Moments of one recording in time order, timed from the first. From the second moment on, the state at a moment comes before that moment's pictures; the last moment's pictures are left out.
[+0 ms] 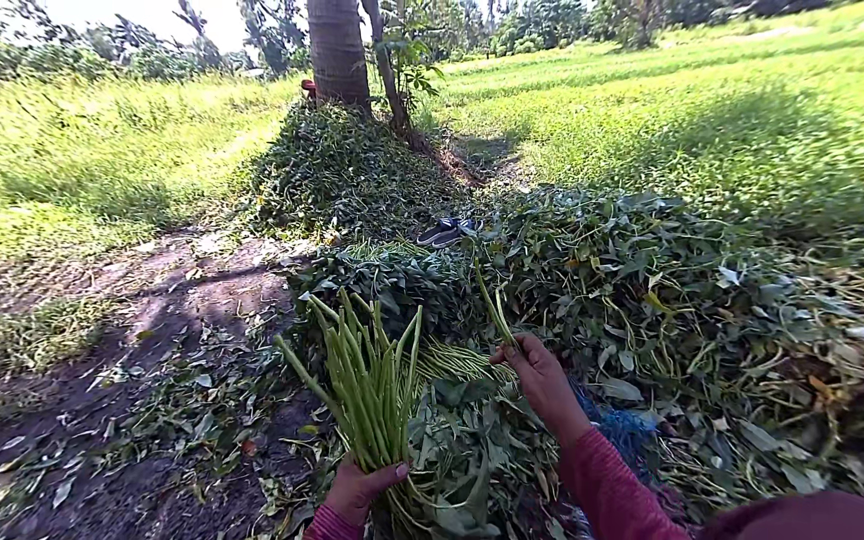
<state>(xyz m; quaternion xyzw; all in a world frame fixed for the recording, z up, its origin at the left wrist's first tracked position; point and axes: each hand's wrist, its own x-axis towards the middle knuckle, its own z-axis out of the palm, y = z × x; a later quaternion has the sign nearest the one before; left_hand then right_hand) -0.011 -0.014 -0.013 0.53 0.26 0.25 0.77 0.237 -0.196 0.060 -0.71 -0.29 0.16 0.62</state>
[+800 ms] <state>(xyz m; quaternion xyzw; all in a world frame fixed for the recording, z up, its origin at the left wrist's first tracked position) 0.020 -0.035 -0.022 0.55 0.39 0.24 0.70 0.194 -0.171 -0.042 -0.74 -0.40 0.44 0.32</state>
